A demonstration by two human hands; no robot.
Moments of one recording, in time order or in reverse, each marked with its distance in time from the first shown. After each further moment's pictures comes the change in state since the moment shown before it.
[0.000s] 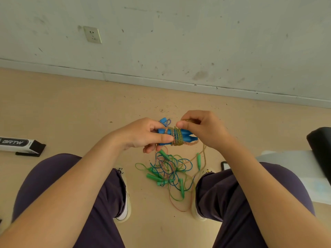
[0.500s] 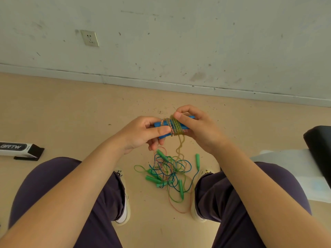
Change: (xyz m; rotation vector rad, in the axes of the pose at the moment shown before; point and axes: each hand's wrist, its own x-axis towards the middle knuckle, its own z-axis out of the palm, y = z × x) left_hand 0.004 -0.002 0.008 -0.273 0.128 0.136; right_hand 0.005 0.007 0.009 0.679 -0.032 0.132
